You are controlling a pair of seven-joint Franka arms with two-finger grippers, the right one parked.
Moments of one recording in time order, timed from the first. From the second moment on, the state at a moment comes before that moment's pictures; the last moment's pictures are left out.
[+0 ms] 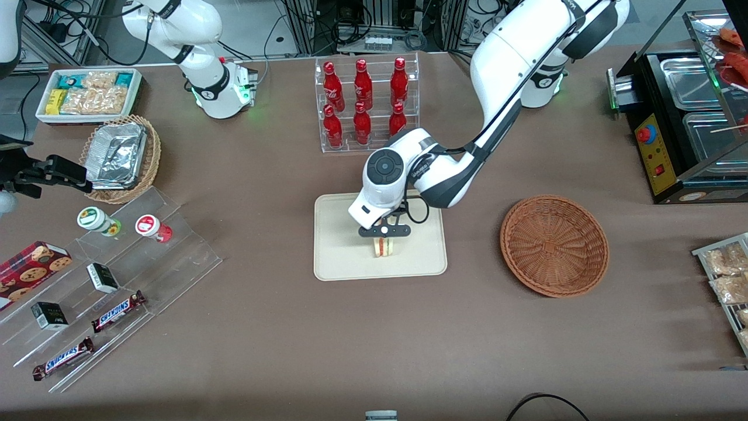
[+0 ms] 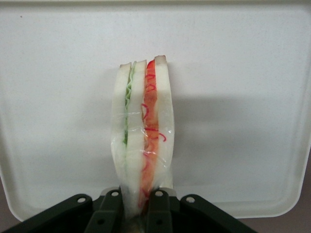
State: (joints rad) arm -0.49 0.73 -0.38 -1.51 0.18 2.15 -0.92
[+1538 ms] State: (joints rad) arm -0.50 0.73 -0.38 -1.38 0.24 2.03 -0.95
